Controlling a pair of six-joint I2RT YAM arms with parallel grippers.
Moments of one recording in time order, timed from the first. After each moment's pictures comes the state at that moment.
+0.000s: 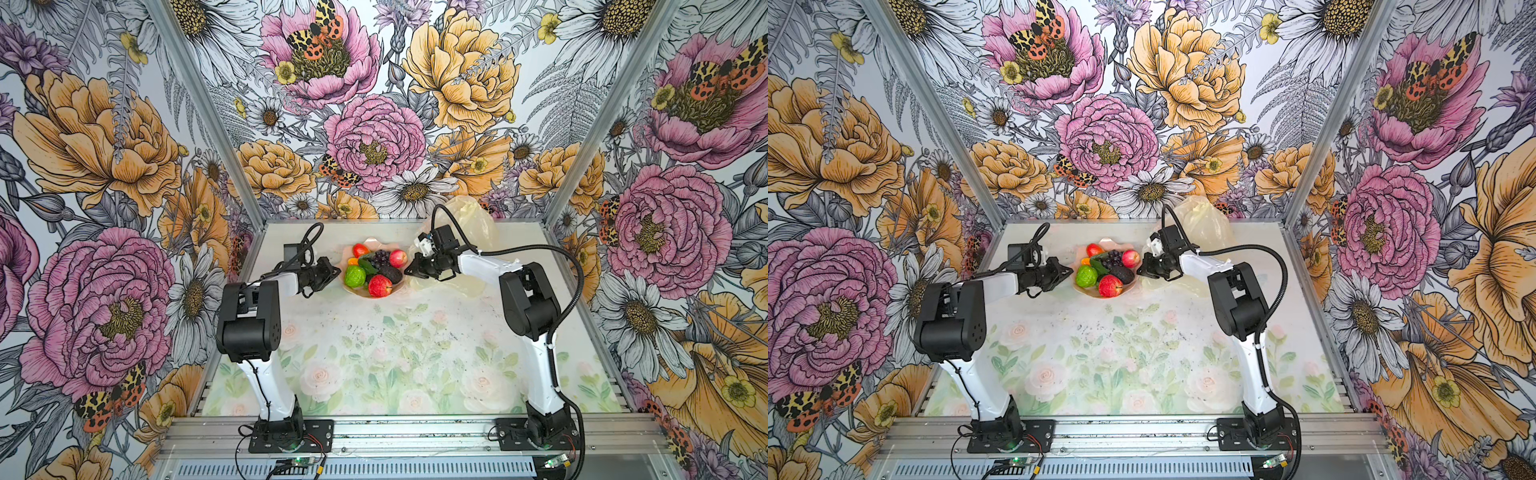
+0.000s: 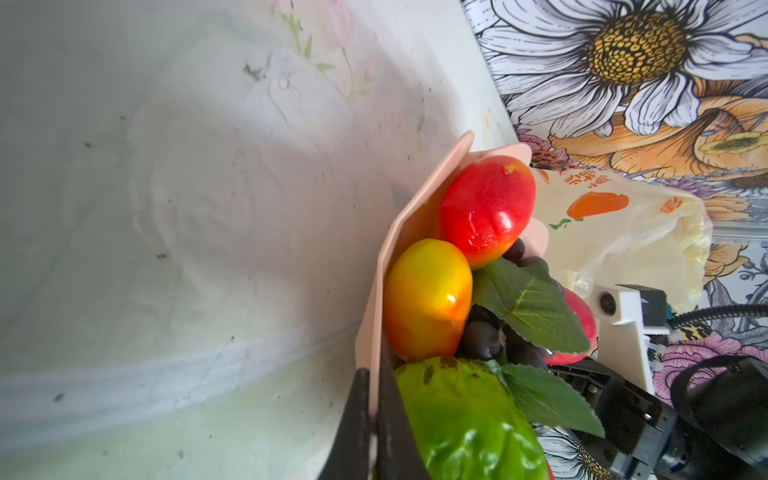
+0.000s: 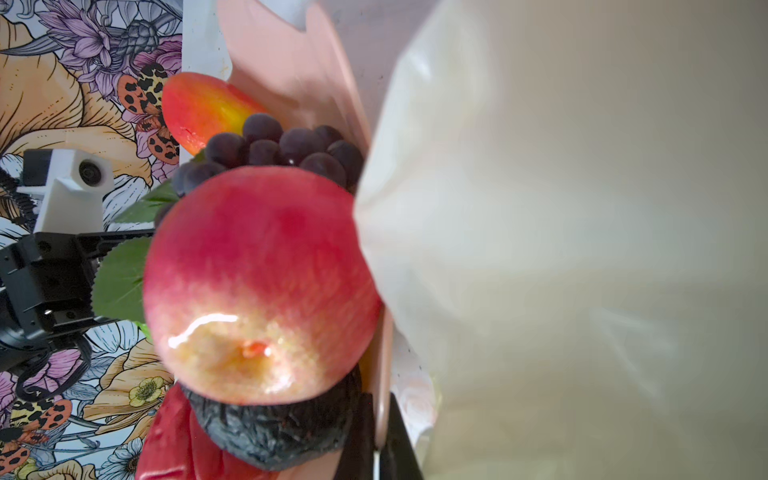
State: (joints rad) left arm 0.03 1.86 1.05 0.00 0.59 -0.70; right arm 0.41 2.19 1.61 -0.36 -0.60 0.51
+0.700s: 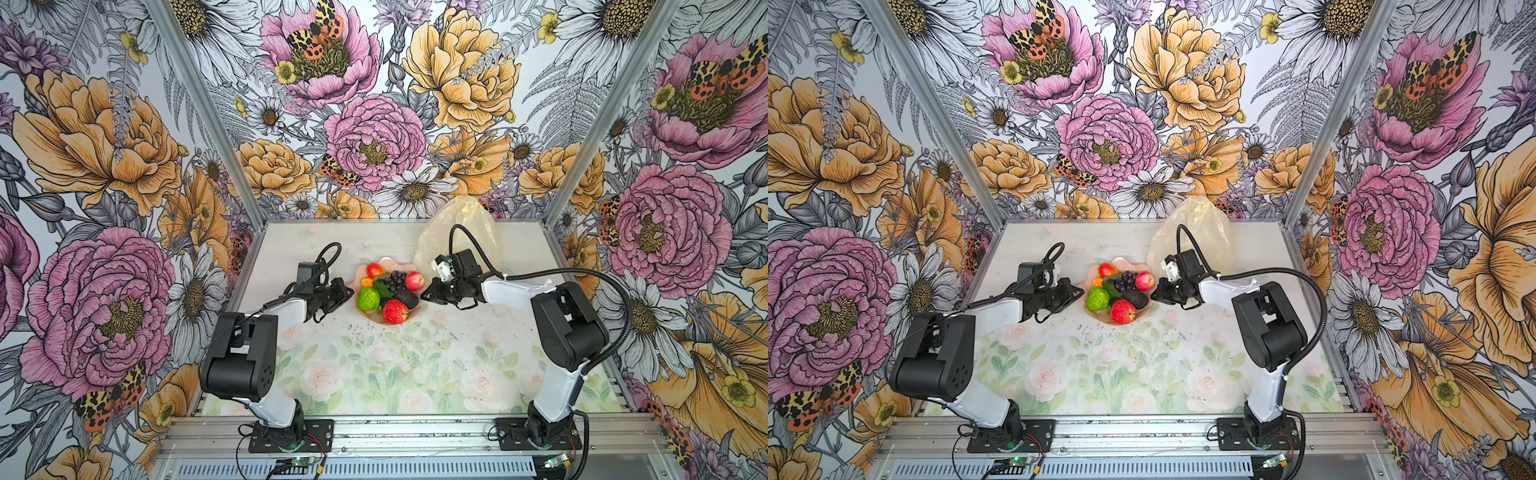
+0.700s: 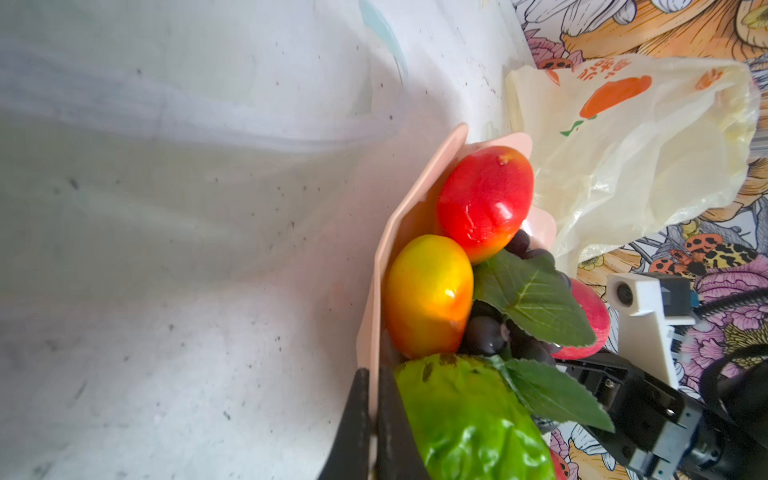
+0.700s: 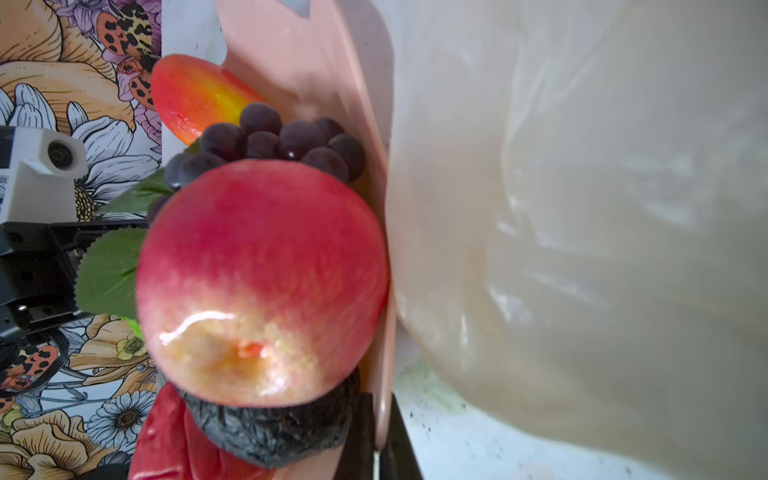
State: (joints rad) left arm -0.12 1.57 0.74 0.03 0.50 -0.73; right arm 0.41 1.82 1.06 -0.20 -0.58 0.51
